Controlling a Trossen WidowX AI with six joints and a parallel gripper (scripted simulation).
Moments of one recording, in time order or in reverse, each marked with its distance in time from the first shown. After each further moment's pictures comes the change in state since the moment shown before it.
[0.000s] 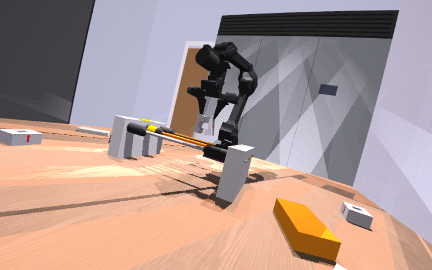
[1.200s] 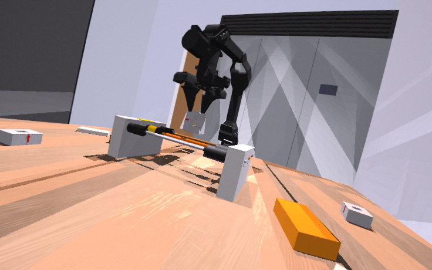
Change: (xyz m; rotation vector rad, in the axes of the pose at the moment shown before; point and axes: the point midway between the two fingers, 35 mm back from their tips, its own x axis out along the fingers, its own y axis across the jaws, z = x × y) arm -0.004 -0.004 0.093 -1.155 0.001 -0.001
